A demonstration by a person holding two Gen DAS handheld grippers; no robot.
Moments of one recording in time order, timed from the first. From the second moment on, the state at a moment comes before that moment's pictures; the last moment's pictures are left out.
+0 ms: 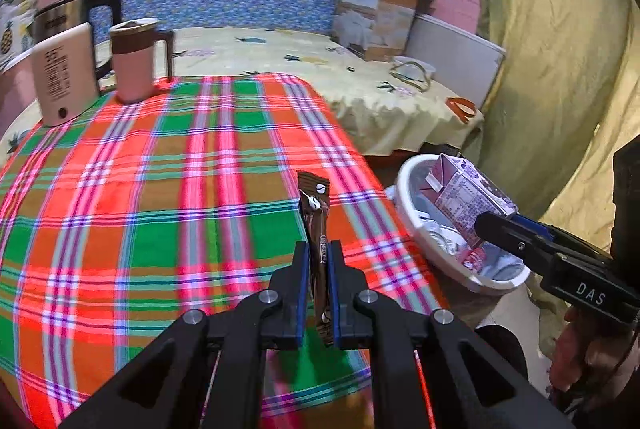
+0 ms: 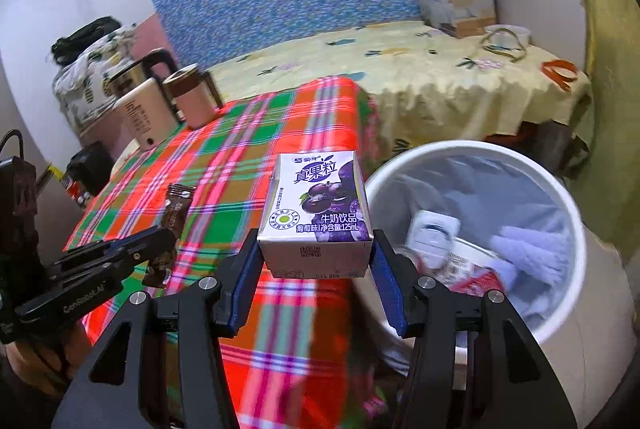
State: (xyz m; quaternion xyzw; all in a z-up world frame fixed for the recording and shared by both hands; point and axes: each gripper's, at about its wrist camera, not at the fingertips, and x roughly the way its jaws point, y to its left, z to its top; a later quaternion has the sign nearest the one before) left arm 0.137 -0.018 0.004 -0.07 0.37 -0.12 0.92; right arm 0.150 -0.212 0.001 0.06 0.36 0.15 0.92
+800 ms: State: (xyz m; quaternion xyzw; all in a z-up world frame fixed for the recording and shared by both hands) left arm 0.168 -0.128 0.003 -0.01 0.38 -0.22 0.90; right arm 0.151 -0.291 -0.021 0.11 0.37 0.07 0.92
